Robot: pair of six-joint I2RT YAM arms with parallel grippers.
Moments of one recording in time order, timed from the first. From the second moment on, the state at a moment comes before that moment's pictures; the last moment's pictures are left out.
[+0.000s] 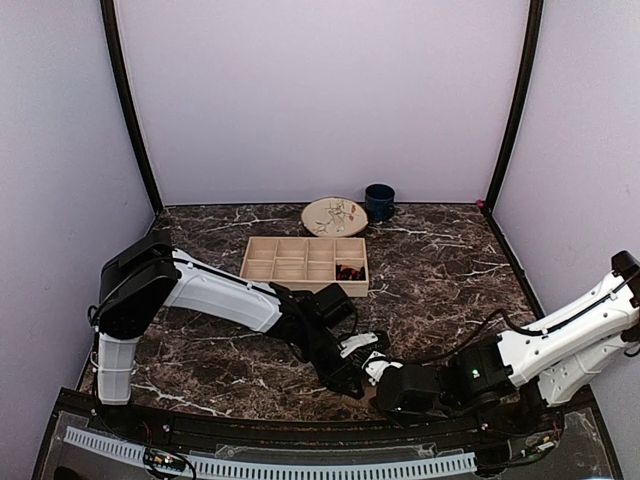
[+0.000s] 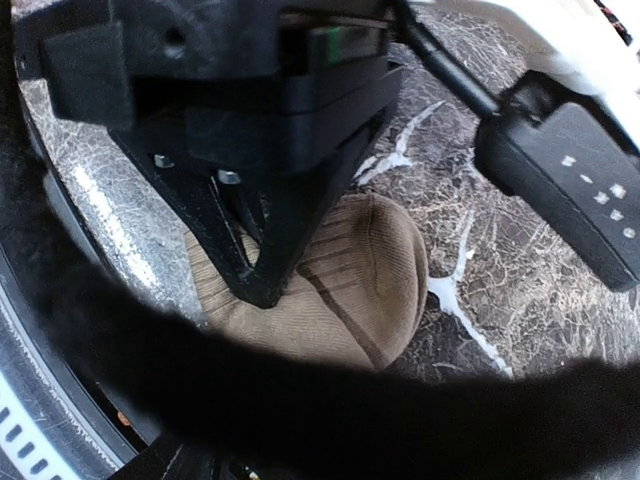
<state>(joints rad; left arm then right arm) -1.12 2.10 1.31 -0.34 0.67 -0.09 1.57 1.37 0.70 -0.45 0.47 0.50</state>
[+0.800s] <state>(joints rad) -1.11 2.10 1.31 -0.34 0.69 -0.08 1.57 1.49 0.74 -0.42 0.43 0.42</state>
